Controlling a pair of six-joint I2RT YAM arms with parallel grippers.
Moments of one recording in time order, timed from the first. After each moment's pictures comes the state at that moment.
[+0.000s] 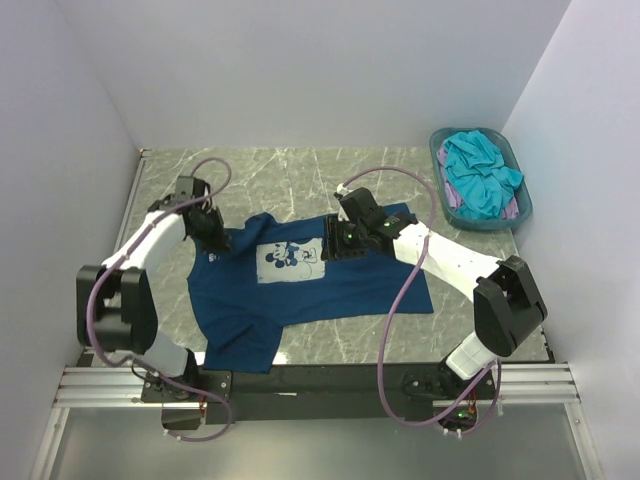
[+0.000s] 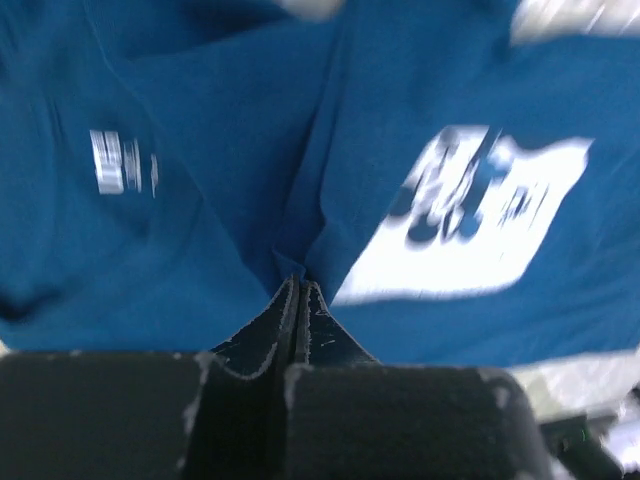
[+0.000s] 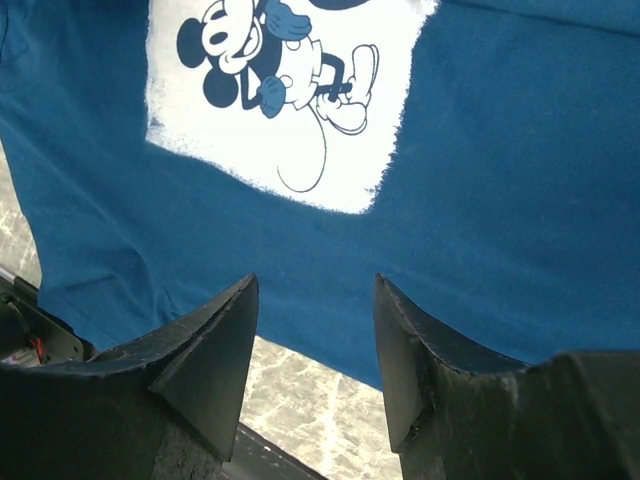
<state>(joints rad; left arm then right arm) -0.08 1.56 1.14 -0.67 0.20 -0.46 0.67 1.57 1.15 -0.46 -0.12 0.49</state>
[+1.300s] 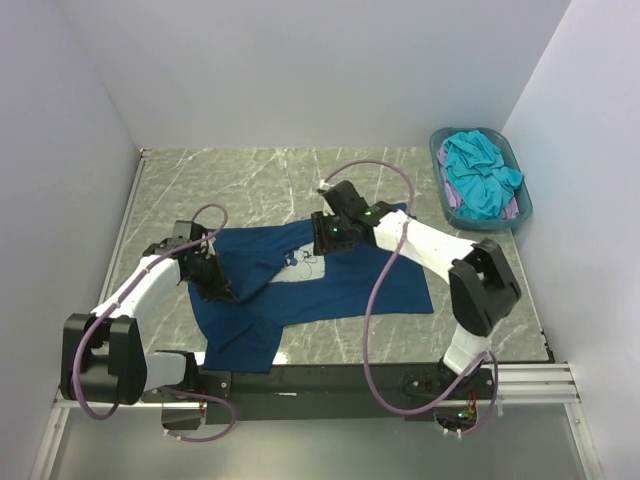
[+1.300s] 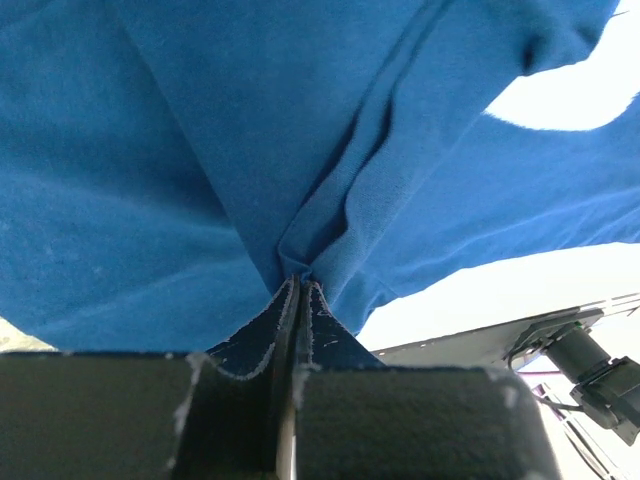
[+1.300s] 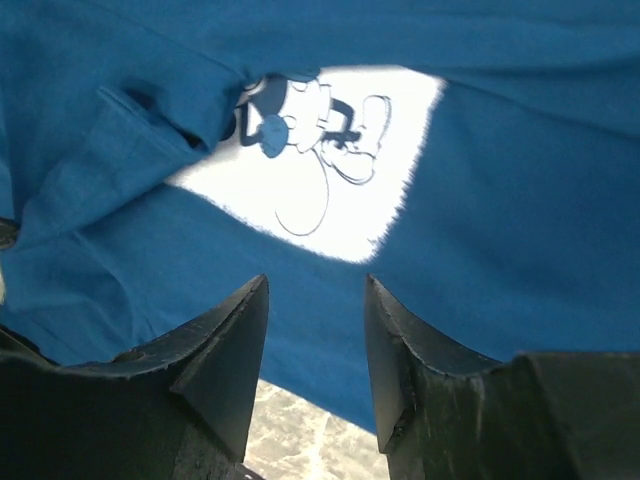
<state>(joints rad) -0.08 1.25 0.73 -0.74 0.34 -0.54 0.68 1.71 1.28 -0.50 -0.10 0.43</state>
